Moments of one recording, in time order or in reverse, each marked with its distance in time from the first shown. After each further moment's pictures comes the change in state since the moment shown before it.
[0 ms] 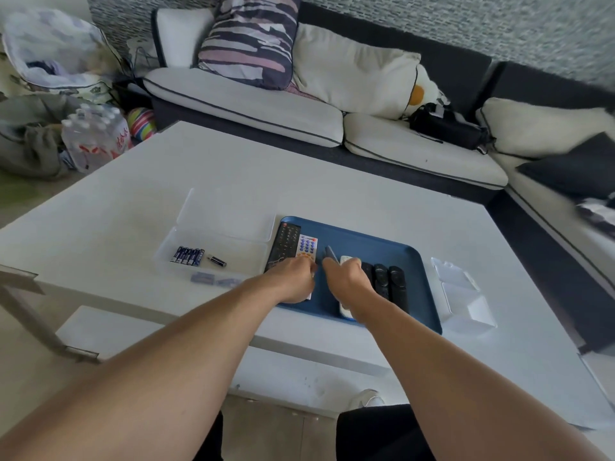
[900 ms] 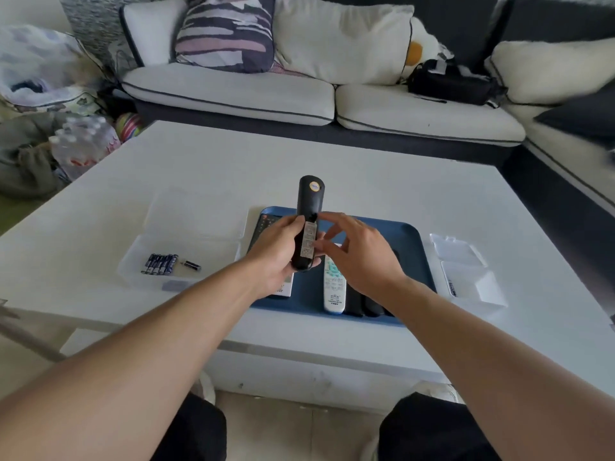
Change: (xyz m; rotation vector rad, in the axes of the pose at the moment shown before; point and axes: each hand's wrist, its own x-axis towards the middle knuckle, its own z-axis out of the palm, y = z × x) left_hand 0.017 0.053 -0.005 -1.293 0.180 -0.123; right_hand 0.037 0.026 -0.064 -0.312 0.109 -0.790
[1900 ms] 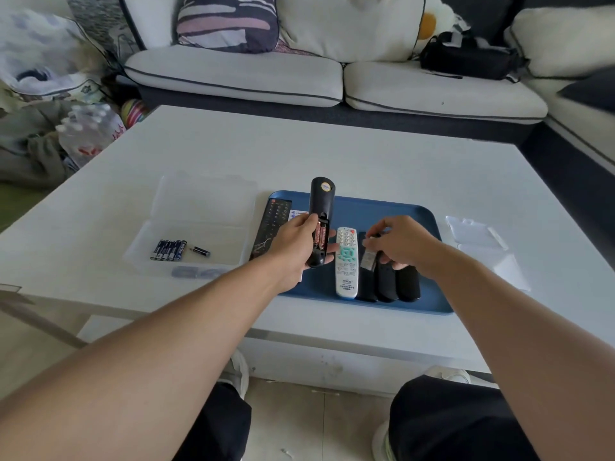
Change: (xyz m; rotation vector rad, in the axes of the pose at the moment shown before) left_hand 0.010 -0.026 0.006 0.047 0.117 -0.072; right_hand 0.012 0.053 -0.012 0.182 -0.253 0.572
